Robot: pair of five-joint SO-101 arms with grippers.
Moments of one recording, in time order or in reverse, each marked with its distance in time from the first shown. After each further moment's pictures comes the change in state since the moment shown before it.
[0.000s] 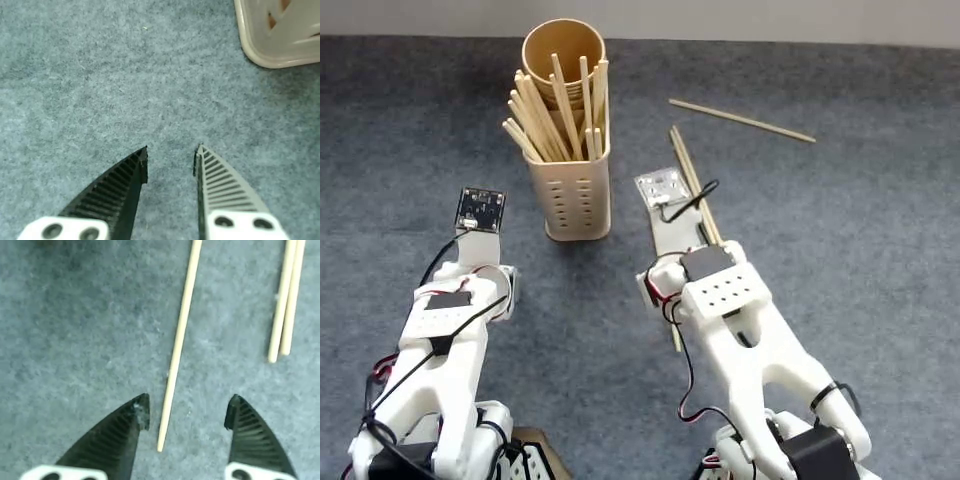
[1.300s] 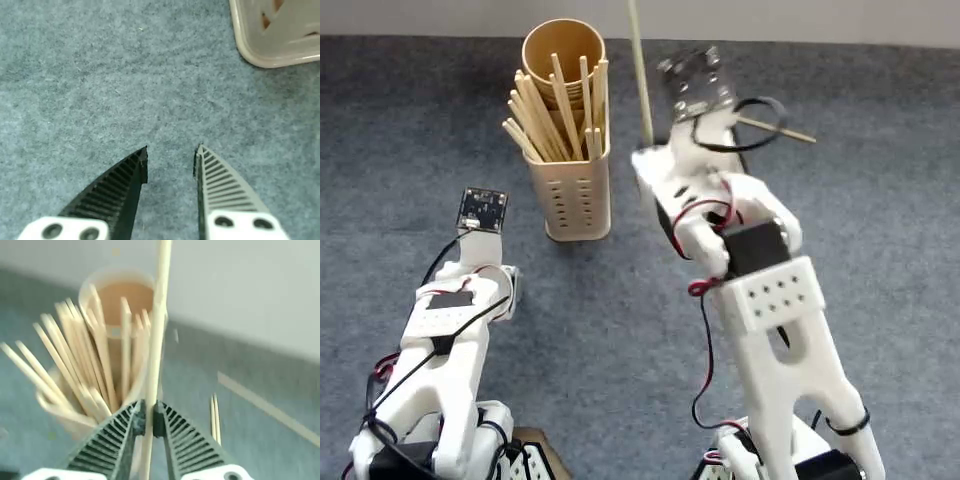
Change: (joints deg) left arm 0.5 0.0 0.0 0.0 0.0; right arm 3.1 -7.0 -28.0 -12.3 5.9
